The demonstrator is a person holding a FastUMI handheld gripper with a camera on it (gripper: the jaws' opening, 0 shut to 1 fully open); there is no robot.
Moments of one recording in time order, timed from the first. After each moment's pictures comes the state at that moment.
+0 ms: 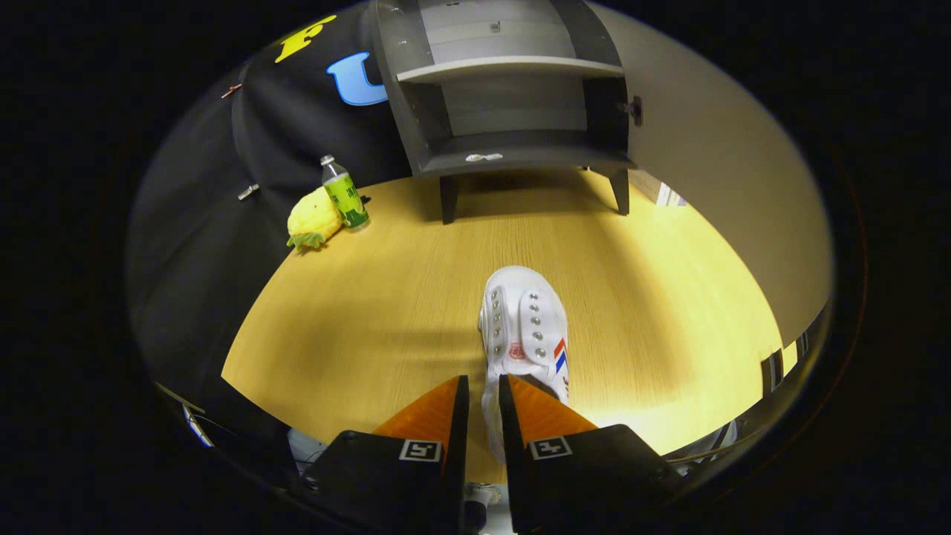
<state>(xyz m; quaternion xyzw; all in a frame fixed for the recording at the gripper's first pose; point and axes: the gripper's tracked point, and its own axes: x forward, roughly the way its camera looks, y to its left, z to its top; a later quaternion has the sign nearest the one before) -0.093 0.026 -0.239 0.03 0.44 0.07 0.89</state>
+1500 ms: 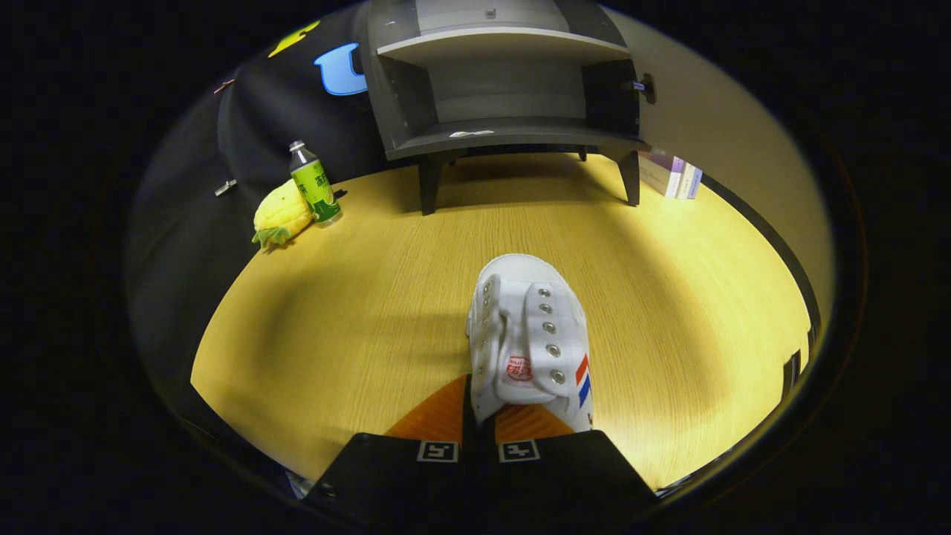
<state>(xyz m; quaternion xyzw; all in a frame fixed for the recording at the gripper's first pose) -0.057 0.031 -0.265 0.01 0.43 0.04 0.90</state>
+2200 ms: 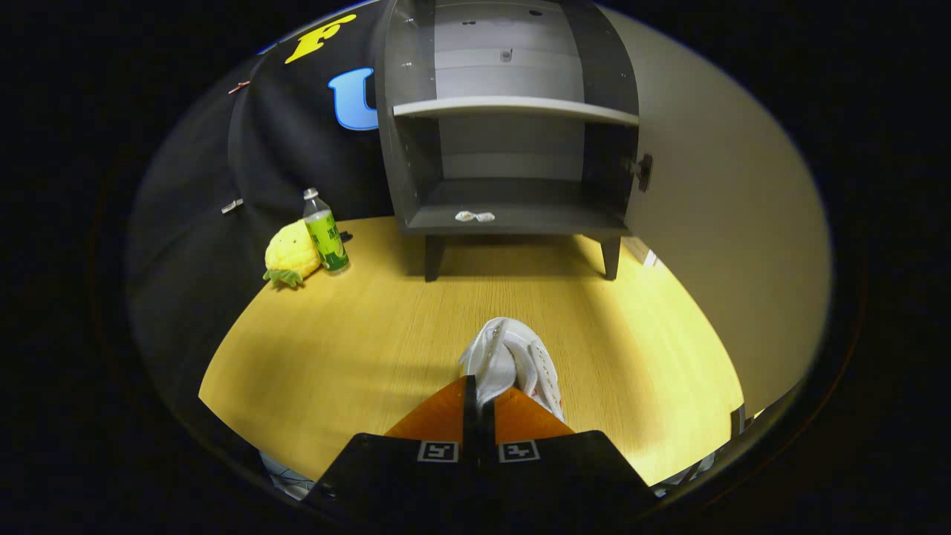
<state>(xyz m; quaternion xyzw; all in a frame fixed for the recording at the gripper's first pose) -0.014 0.034 -0.151 -0.01 0.35 0.04 0.94</state>
